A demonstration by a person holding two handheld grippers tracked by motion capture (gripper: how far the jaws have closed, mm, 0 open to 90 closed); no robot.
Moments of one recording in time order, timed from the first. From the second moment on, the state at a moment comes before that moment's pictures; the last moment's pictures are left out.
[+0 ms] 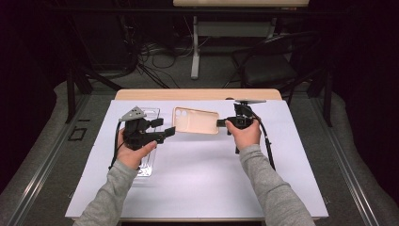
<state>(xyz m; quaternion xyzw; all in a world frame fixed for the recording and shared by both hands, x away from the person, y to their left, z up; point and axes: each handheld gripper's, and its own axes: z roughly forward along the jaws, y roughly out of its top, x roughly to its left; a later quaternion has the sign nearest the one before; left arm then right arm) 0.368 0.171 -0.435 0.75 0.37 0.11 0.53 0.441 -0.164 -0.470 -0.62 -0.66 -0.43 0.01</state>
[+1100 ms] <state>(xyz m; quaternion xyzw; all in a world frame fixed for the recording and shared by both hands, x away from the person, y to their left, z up) 0.370 0.172 -0.453 0.70 0.44 0.01 0.56 0.436 -0.153 -0.474 -0.61 -0.66 -0.45 0.03</state>
